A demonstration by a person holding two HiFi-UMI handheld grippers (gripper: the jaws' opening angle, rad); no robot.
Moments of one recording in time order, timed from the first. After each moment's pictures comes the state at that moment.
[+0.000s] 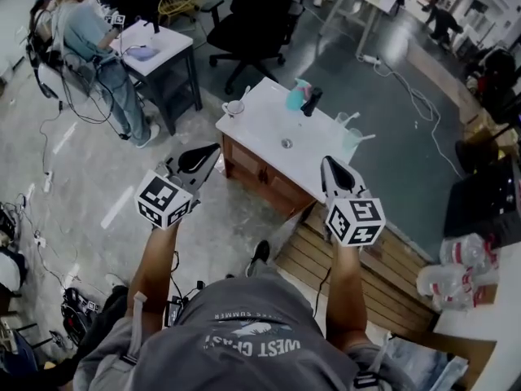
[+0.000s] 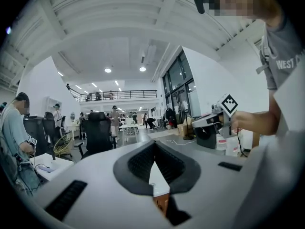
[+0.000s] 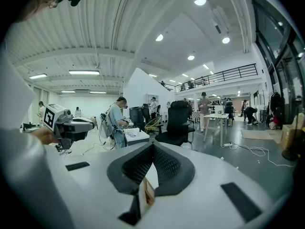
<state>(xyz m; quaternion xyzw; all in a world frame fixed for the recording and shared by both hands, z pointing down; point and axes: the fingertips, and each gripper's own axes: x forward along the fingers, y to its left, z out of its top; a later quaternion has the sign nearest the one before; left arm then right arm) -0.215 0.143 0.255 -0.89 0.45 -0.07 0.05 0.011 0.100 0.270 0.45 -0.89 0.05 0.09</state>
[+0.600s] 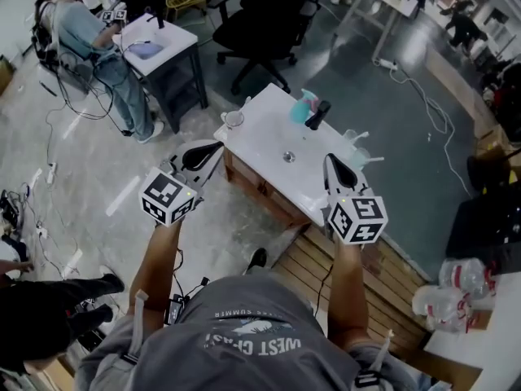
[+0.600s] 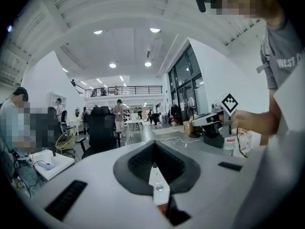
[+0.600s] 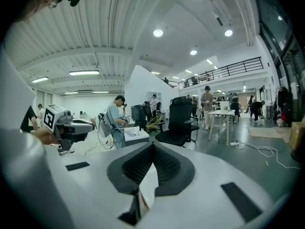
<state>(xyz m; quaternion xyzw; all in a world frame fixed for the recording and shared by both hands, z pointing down) -0.205 0.031 0.277 -0.87 0.48 -0.09 0.02 0.016 -0.026 0.289 0.42 -0.90 0.07 0.10</state>
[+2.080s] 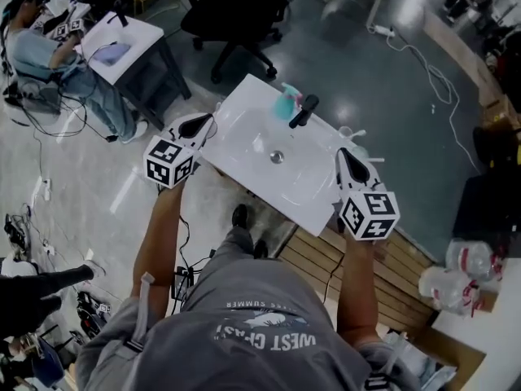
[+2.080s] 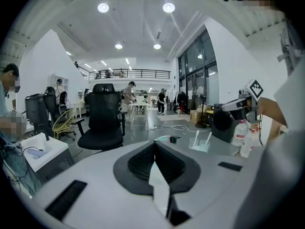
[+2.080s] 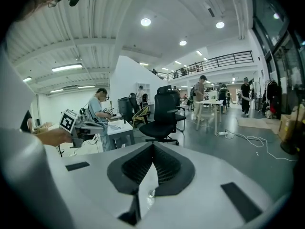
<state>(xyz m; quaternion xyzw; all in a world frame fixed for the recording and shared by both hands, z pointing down) -0.218 -0.187 0.380 -0.86 0.49 -0.15 -0.06 0.083 -0.157 0.343 0.47 -0.87 0.12 0.14</state>
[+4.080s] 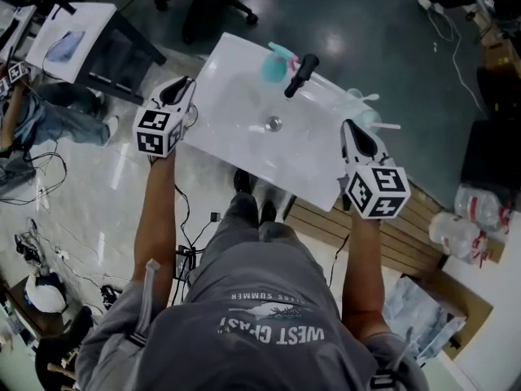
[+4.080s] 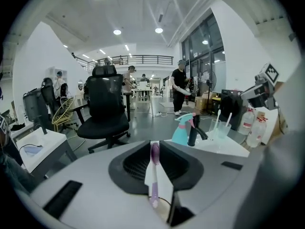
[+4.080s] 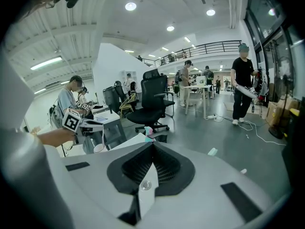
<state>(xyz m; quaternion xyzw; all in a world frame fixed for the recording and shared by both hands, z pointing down) -0.249 -0.305 0.492 -0.83 0.49 -0.23 -0.10 0.090 -0.219 0.430 0.52 -0.81 0.20 0.19</state>
